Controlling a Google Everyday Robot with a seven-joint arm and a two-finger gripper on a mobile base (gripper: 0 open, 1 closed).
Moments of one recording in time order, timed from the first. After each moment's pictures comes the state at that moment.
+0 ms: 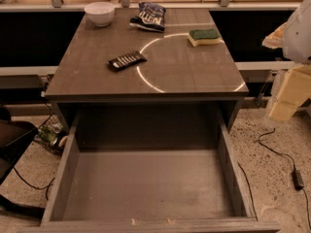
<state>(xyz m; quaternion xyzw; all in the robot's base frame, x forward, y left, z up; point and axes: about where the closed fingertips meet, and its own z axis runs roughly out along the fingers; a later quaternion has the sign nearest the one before) 0.438 -0.217 0.977 -0.60 0.78 -0.03 0.16</state>
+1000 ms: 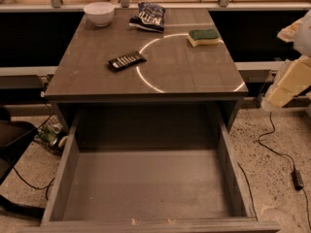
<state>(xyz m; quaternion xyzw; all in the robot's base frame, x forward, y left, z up) 0.475 -0.245 0.974 -0.54 0.81 -0.02 0.23</state>
